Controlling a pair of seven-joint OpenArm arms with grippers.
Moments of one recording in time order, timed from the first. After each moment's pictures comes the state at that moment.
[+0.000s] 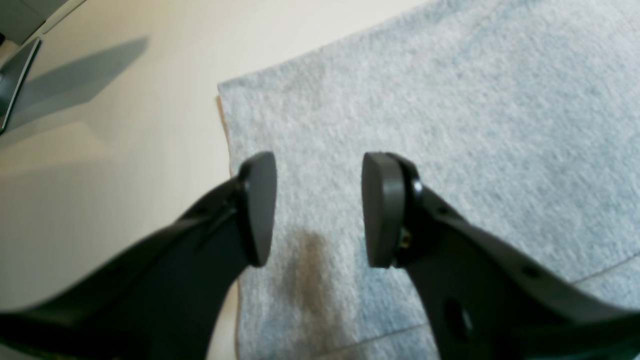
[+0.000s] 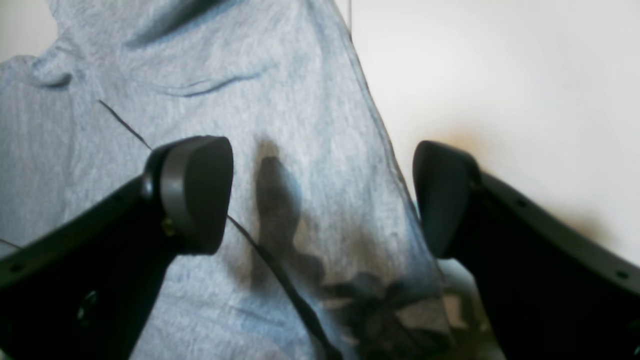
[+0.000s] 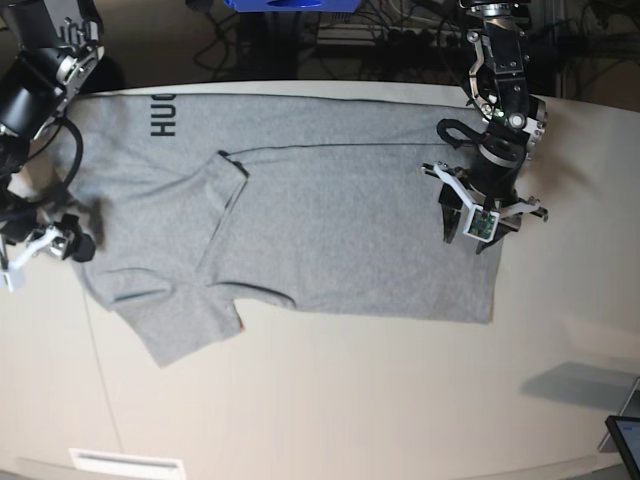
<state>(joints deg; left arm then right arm) 16.4 -9.0 -14.6 104.1 9.8 -24.3 19.1 13.5 17.5 40.6 63.6 31.4 40.8 -67.5</state>
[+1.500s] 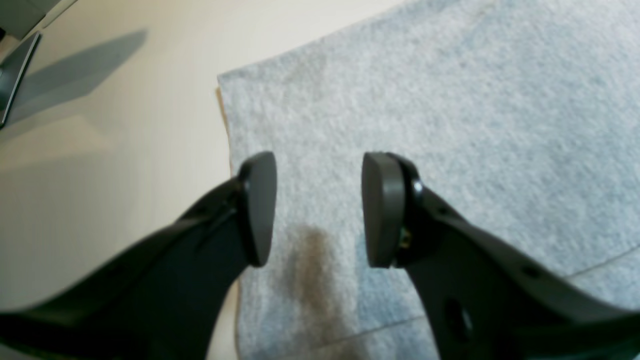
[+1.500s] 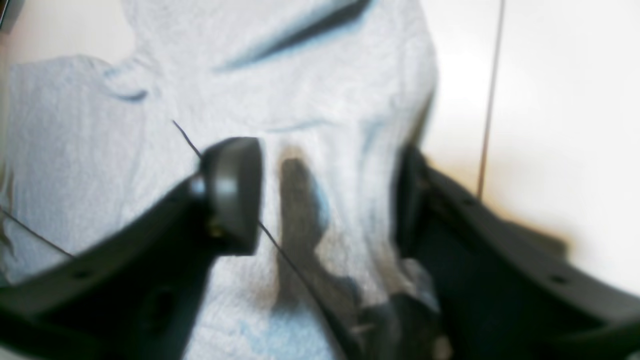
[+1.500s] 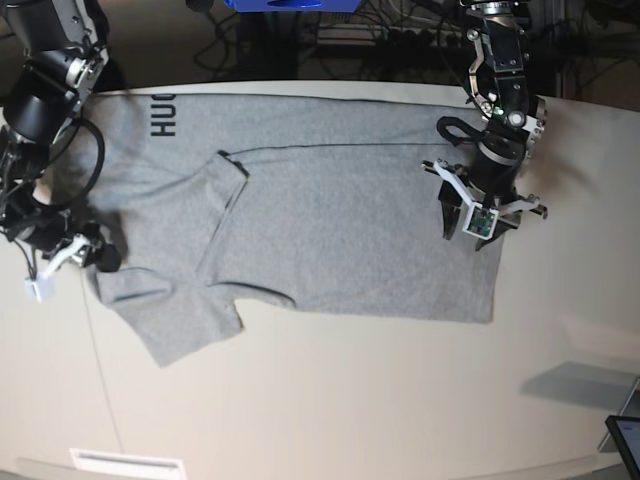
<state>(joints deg) 16.9 -9.0 -14.7 104.1 9.9 -24.3 19.3 14.5 15.8 33.9 57.5 34.6 41.7 -61.2</state>
